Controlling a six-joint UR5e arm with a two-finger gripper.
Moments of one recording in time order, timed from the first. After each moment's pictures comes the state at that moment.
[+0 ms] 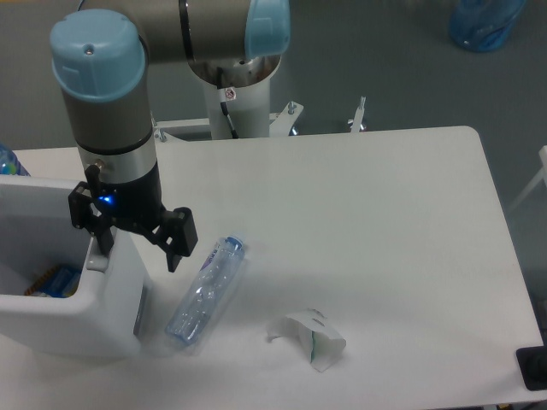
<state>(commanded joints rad) 2.11 -1.89 -1.23 -1.32 1.49 0.40</state>
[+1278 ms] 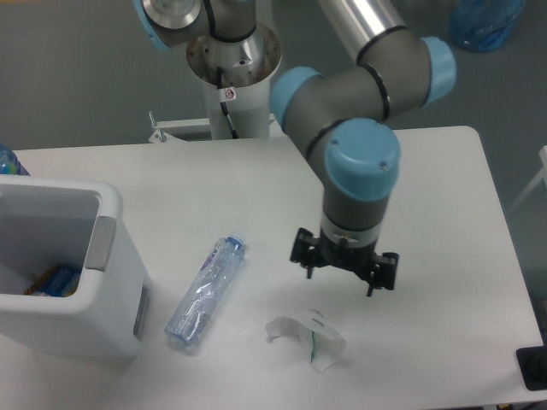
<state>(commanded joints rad) 2.50 -2.06 -1.28 -1.29 1.59 0.94</state>
